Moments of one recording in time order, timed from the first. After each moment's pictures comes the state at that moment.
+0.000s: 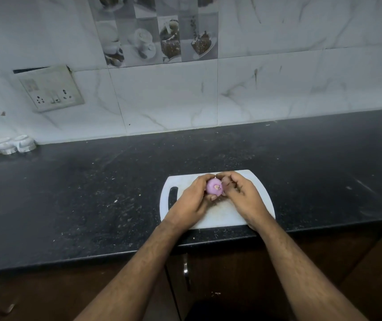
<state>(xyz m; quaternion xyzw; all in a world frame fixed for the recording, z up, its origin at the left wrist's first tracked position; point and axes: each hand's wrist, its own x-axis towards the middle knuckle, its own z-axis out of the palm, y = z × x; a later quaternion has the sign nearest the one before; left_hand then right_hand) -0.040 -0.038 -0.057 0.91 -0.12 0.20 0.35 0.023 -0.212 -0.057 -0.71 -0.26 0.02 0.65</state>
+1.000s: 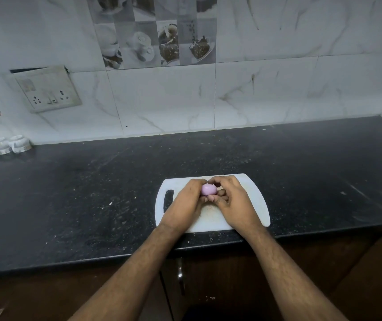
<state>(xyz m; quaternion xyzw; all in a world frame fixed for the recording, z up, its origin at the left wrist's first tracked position) -0.036 -0.040 -0.059 0.92 -0.06 0.22 0.31 0.013 -0.207 -0.054 -0.79 -0.30 -0.04 0.54</state>
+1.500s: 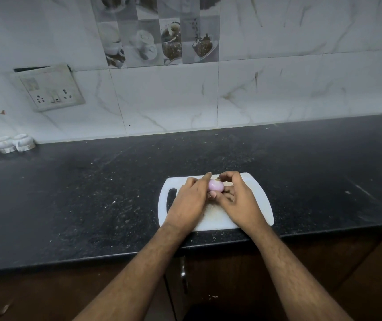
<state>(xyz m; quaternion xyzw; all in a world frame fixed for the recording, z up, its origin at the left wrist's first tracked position) -0.034 -0.046 -0.059 0.97 0.01 0.16 0.18 0.016 -0.207 -0.056 -0.75 -0.28 -0.02 0.60</state>
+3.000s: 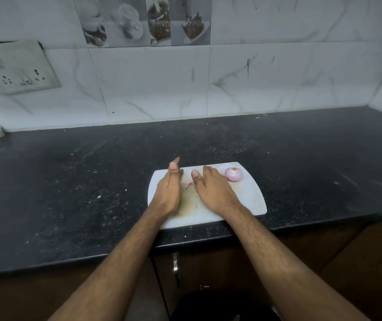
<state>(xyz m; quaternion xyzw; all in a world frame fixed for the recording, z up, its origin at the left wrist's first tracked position) -0.034 -0.024 -0.049 0.78 0.10 0.15 0.60 0.027 -0.162 -0.048 -0.93 -0.23 0.00 0.28</state>
